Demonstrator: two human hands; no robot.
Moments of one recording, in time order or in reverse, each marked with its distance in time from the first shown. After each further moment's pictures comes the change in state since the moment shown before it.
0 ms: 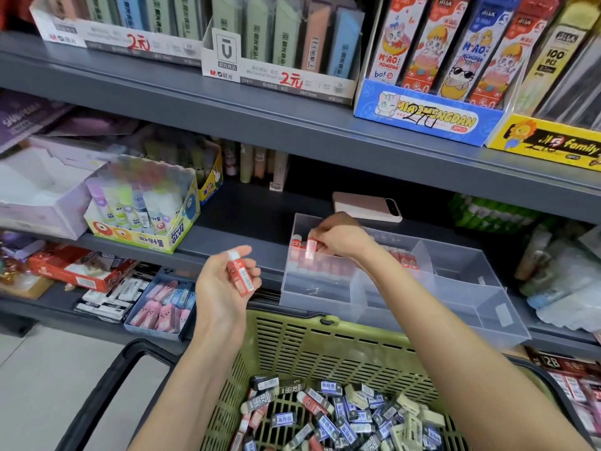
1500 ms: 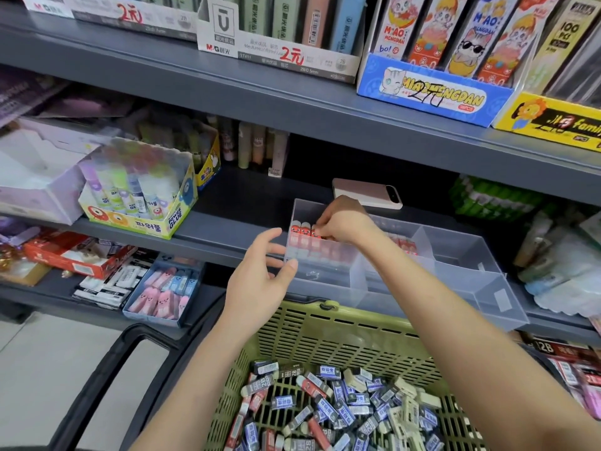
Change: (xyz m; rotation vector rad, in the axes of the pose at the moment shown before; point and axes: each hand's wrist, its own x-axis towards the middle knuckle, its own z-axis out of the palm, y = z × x) left_hand 0.001 -0.027 -0.007 1.043 -0.338 0.436; right_hand 0.009 0.002 -0.004 -0.299 0.009 -0.013
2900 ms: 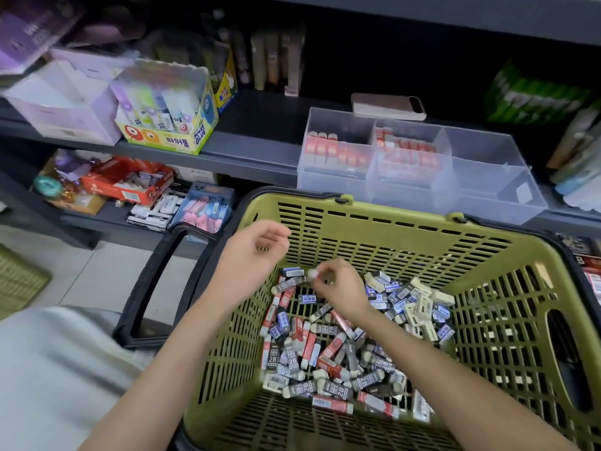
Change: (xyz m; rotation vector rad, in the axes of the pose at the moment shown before) left_hand -0.102 -0.016 -0.030 0.114 -0.136 -0.078; right_hand -0.147 0.073 0.218 0.464 0.020 -0.082
